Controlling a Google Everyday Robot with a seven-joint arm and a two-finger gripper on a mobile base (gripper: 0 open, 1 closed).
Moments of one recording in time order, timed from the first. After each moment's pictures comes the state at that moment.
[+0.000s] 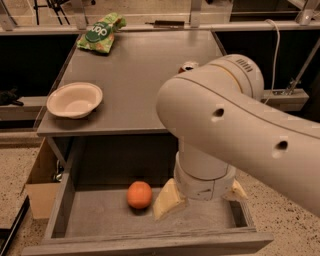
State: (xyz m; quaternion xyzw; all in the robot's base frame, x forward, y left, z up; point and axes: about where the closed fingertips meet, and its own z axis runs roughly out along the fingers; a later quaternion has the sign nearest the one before) arm 0.325 -0.077 0.803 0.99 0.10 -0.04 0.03
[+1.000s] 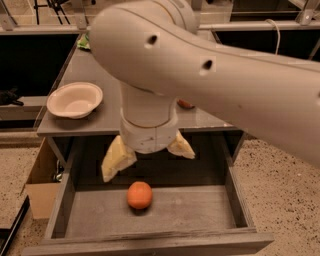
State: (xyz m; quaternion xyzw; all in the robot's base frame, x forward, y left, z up) arm 0.386 0.017 0.851 0.99 0.15 0.00 -0.01
